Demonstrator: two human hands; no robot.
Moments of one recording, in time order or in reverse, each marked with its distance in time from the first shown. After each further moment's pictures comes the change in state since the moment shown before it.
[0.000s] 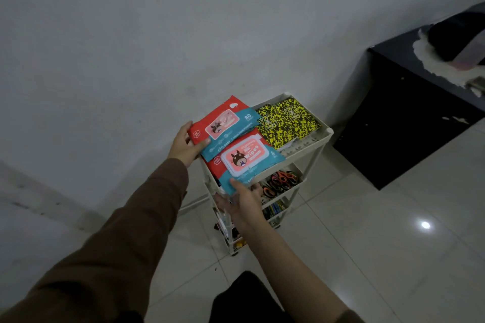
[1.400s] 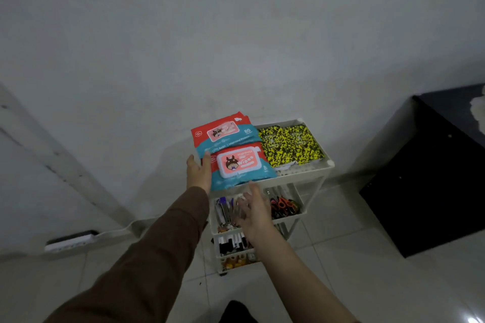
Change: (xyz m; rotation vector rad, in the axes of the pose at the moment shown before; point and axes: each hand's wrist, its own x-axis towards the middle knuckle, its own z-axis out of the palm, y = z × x) left_hand -0.052 0.008 0.078 -0.188 0.463 -0.182; right_hand 0.017 -0.076 -0.027 -0.288 -0.025 0.128
